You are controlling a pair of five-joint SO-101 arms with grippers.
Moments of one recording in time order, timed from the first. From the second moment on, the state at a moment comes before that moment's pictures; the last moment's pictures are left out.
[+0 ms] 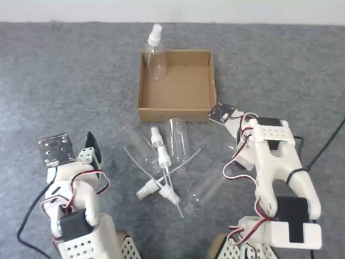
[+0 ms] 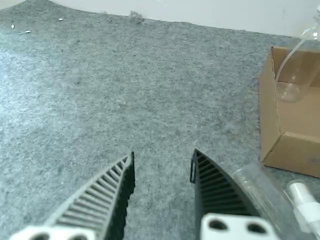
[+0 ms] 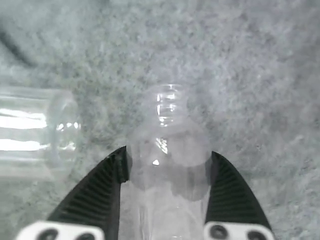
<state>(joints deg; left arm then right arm) -24.4 -103.5 88.8 56.8 3.3 -0.9 -5.5 40.4 60.1 54.2</state>
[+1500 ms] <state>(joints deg) -24.4 -103.5 88.8 56.8 3.3 -27.3 -50.1 40.4 68.7 13.1</state>
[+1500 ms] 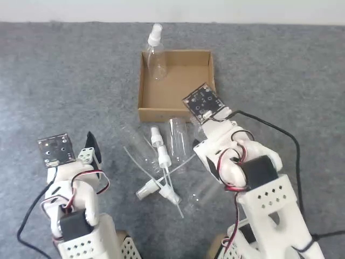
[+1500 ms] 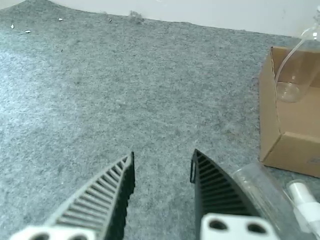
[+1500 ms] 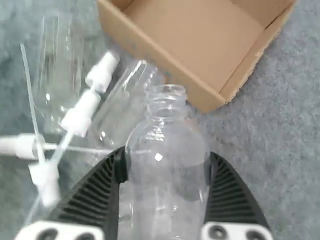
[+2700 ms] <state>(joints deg) -10.9 -90.6 60.3 71.0 -11.8 -14.1 -77.8 64.6 55.4 4.2</state>
